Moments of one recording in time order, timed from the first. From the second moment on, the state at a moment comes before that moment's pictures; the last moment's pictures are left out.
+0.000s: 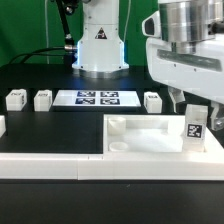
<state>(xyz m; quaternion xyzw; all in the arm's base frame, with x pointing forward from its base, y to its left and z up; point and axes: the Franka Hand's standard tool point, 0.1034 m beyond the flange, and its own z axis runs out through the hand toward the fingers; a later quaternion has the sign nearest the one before) 0.632 0.115 0.075 -0.85 0.53 0.02 0.07</state>
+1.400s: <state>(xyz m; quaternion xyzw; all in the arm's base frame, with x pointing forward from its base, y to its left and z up) 0.630 0.115 0.065 -0.91 0.41 0.01 0.04</state>
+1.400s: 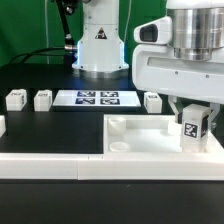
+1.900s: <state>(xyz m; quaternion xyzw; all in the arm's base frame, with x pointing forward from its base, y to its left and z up) 0.629 0.114 0.064 -0.72 0.68 0.04 0.08</state>
